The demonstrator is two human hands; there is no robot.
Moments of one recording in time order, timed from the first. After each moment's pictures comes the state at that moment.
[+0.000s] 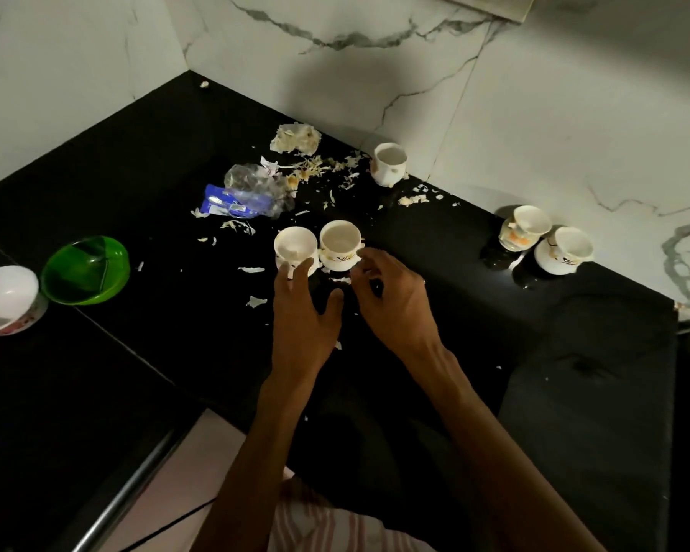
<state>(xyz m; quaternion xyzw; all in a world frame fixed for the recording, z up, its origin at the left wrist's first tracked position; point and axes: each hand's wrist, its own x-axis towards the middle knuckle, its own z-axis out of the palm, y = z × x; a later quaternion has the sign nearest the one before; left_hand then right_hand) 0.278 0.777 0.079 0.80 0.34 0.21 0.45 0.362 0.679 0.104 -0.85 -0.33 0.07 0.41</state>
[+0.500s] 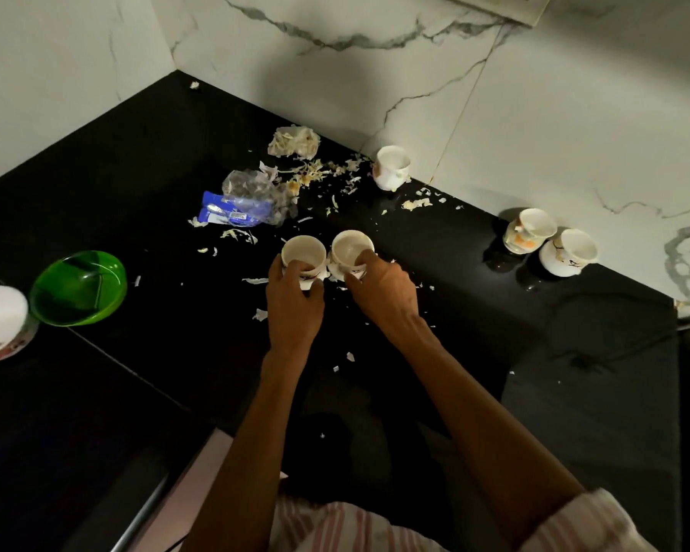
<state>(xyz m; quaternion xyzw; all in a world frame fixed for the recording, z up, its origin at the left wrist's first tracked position) 0.309 0.834 0.029 0.80 0.36 0.22 0.43 0.399 0.736 0.064 -0.95 -0.24 0.11 0.18</state>
